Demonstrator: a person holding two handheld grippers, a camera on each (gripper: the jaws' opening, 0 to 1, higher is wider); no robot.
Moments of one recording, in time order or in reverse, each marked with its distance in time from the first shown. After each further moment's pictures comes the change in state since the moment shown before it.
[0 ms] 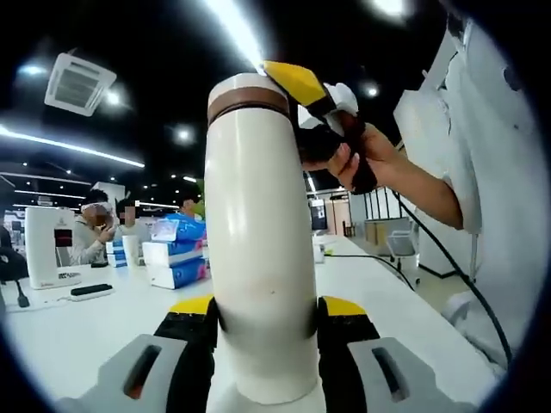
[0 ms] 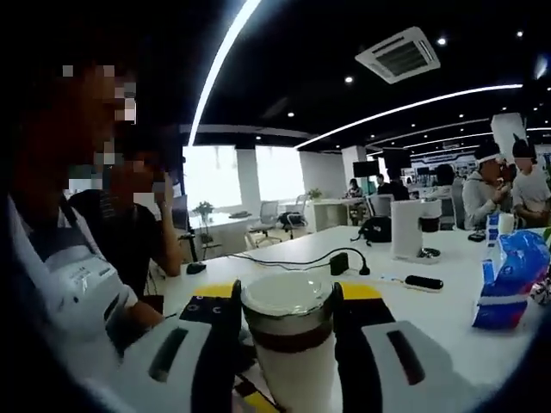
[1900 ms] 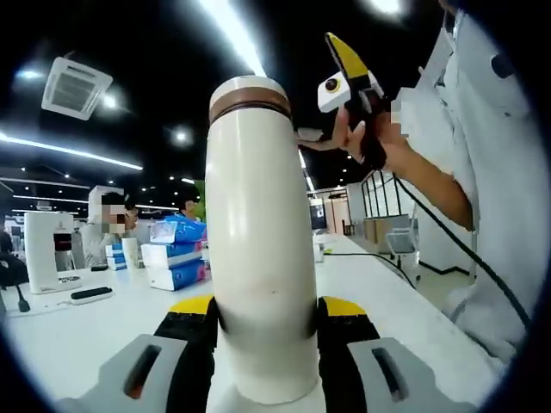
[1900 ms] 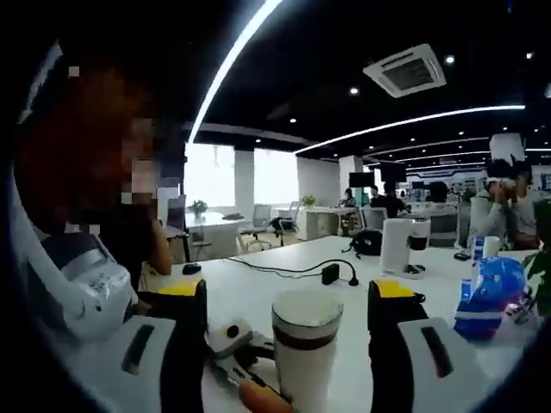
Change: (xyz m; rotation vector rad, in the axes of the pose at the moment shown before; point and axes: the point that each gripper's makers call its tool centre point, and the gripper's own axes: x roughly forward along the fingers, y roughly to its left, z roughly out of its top) left arm -0.001 -0.002 -0.001 0.021 0.000 -0.005; right arm -0.028 0.041 0.020 -0.097 -0.037 -0.162
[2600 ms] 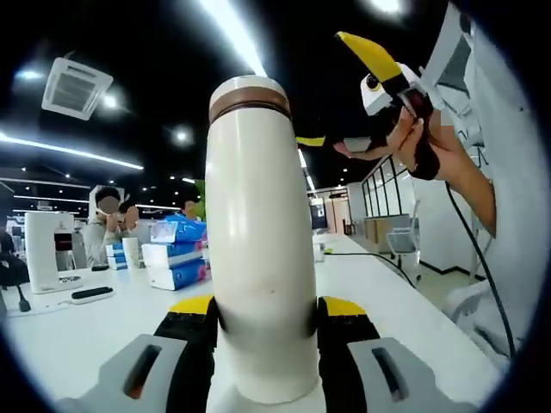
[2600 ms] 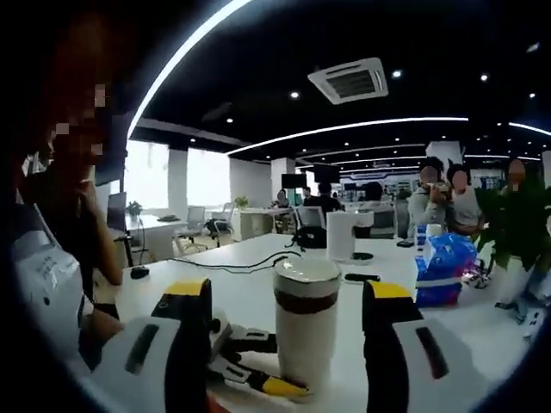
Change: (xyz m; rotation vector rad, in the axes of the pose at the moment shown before) left arm 0.000 0.002 0.000 0.001 0.003 0.004; right arm 0.005 -0.018 -0.018 0.064 0.005 -0.276
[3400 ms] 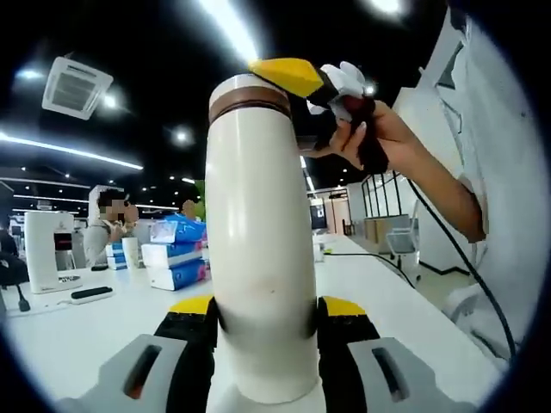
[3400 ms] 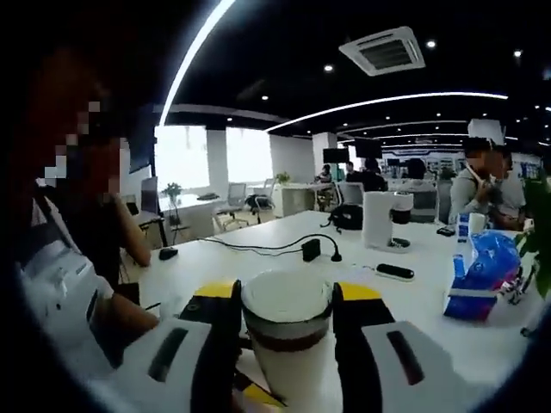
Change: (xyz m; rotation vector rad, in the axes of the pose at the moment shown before) left arm 0.001 0.002 0.000 -0.001 -0.002 -0.002; right arm 0.032 -0.010 -0.004 -0.055 0.154 0.267
